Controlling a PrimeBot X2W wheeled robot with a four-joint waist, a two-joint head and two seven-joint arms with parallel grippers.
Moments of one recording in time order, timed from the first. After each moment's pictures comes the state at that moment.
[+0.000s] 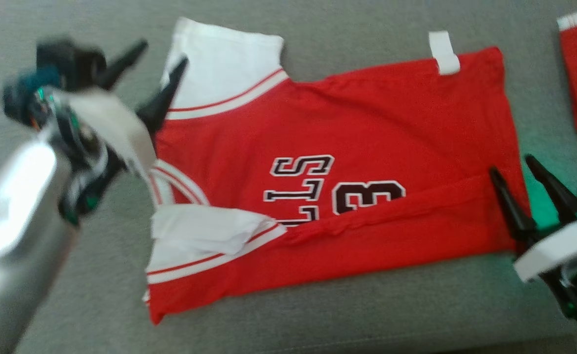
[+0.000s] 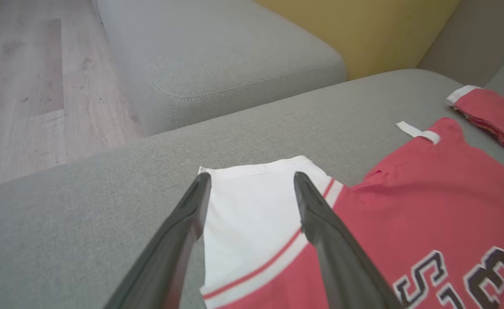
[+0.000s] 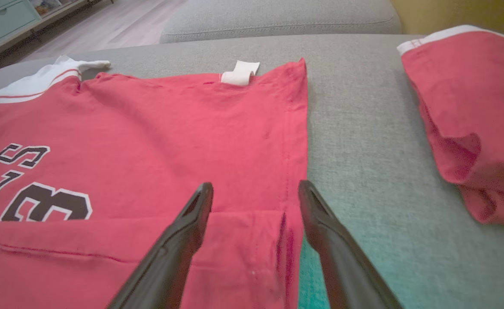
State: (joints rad) left arm -0.73 0.51 -0.58 0.16 -0.70 -0.08 0.36; right arm -0.16 -0.53 0.30 0.22 0.55 0.13 -0.10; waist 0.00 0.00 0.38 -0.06
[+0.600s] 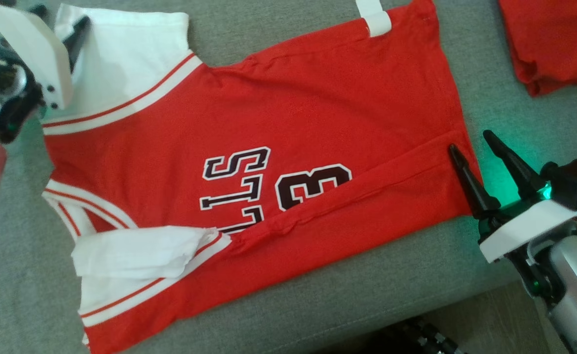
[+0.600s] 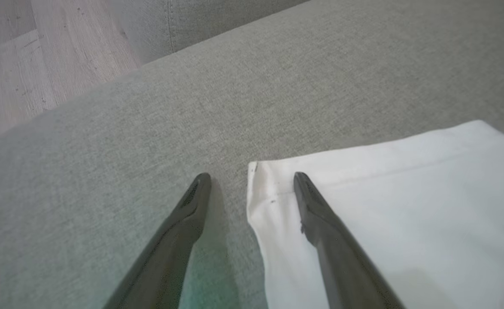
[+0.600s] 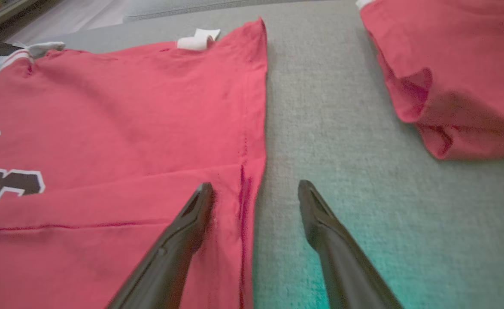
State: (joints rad) left arm -1.05 0.53 -0.64 0.67 -0.67 -0.12 0.51; right arm -0.30 -0.48 0.43 0.26 0.56 0.13 -0.14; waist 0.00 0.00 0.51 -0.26
